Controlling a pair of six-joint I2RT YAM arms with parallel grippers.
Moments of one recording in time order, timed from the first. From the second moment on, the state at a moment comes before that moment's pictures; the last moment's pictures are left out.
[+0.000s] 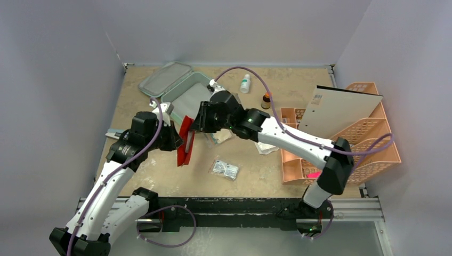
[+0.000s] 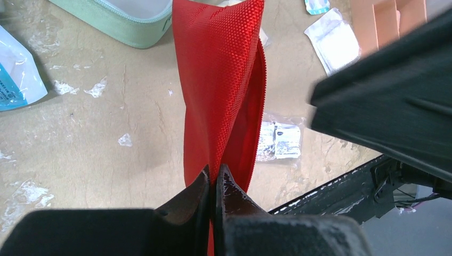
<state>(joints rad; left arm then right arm) -0.34 0.82 0.87 -0.74 0.22 -0.36 0.99 1.68 1.52 -0.40 0.00 0.90</state>
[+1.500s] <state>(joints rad) -0.34 0.78 0.87 -0.74 0.23 -0.36 0.58 1.96 1.36 -0.50 0.38 0.22</state>
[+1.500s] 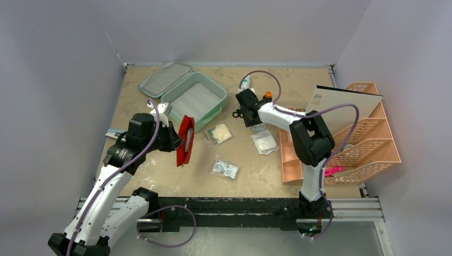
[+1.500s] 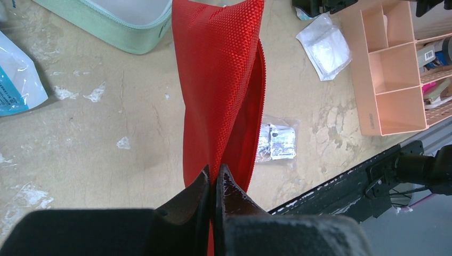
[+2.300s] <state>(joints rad) -0.34 0.78 0.87 -0.74 0.23 -0.36 0.53 2.01 1.38 -0.48 0.28 0.23</state>
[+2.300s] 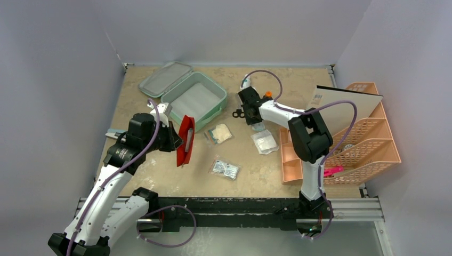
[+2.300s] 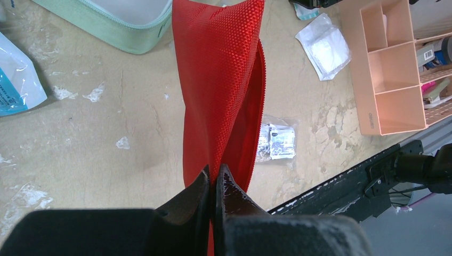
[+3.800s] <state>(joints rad) -0.34 0.79 0.87 -0.74 0.20 -0.36 0.64 1.49 1.18 -0.33 -0.28 0.62</state>
